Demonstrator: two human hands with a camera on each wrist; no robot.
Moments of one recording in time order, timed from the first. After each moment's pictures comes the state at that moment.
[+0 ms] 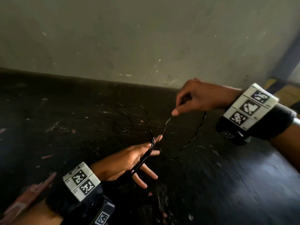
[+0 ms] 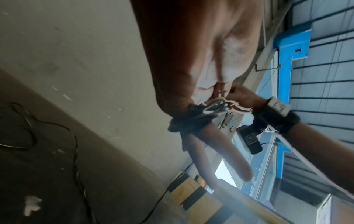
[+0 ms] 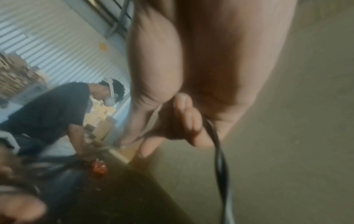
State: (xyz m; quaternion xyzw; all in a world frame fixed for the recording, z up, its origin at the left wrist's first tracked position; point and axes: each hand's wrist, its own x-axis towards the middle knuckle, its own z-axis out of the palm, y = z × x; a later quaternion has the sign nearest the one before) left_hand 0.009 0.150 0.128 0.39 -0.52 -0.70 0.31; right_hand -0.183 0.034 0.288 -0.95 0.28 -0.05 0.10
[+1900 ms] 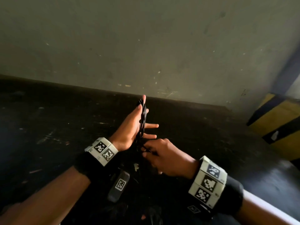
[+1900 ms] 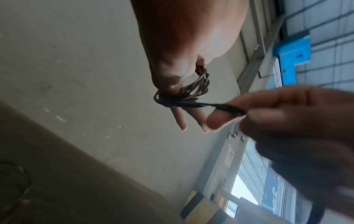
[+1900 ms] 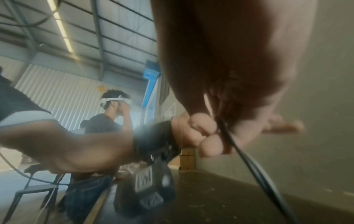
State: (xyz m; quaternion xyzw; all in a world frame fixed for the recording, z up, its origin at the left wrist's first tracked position) left_hand 0.003 0.052 0.183 0.34 -0.48 -0.58 0.57; right_hand -0.146 0.069 0.185 -0.90 0.33 -0.13 0.24
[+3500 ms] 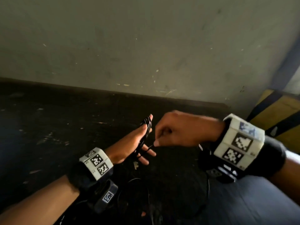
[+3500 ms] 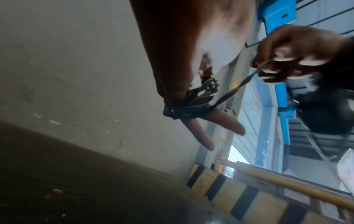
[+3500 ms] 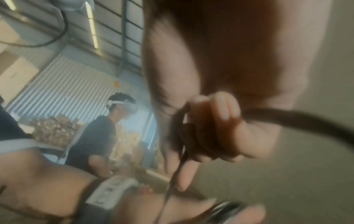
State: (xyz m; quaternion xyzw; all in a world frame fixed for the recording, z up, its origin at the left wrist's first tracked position) left_hand -0.003 0.074 0.150 0.41 -0.56 -0.60 0.41; right_hand -0.164 0.062 0.272 -0.96 0.25 0.02 0.10
